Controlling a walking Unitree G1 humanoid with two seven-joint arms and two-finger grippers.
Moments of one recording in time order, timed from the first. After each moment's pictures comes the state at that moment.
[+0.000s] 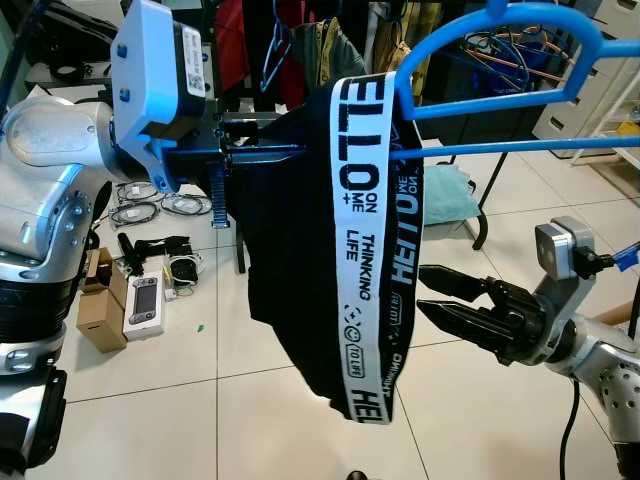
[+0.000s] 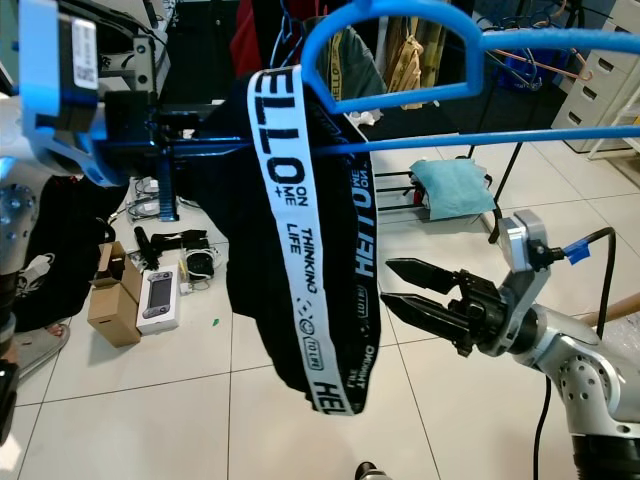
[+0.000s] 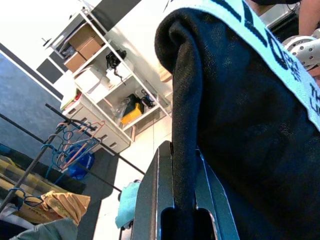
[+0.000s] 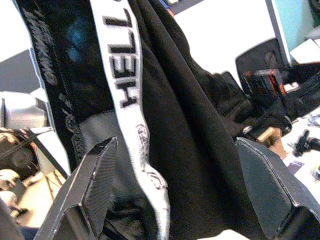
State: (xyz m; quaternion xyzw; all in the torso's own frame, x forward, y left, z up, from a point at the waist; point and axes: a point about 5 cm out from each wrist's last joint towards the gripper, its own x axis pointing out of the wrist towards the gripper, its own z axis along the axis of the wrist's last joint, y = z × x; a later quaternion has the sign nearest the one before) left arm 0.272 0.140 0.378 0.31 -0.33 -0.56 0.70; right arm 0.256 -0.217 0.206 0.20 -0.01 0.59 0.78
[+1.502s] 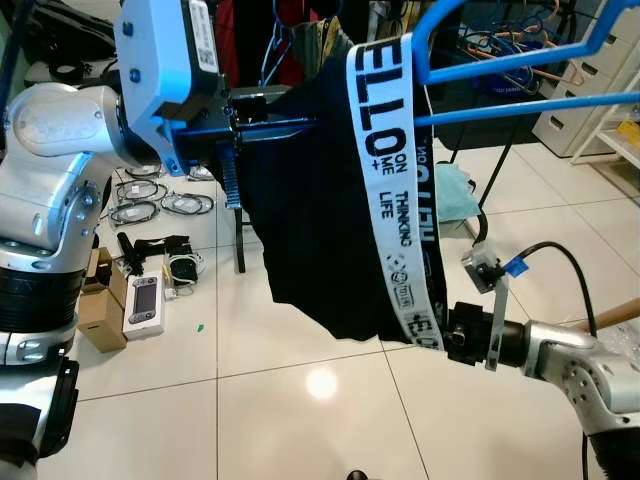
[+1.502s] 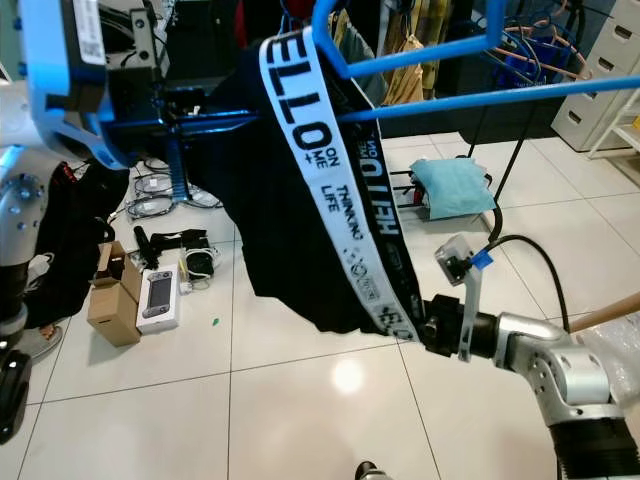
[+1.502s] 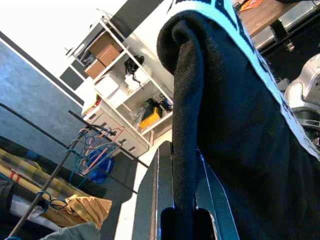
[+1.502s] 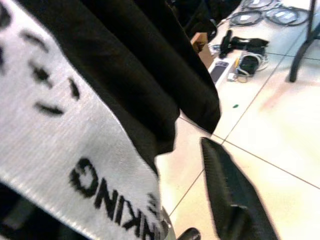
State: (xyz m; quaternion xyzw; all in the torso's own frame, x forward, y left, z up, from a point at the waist) left arm 0.275 0.135 0.389 0.32 -0.36 -0.52 0.70; right arm 0.283 -0.215 0.157 0.08 0.18 0.46 0.86
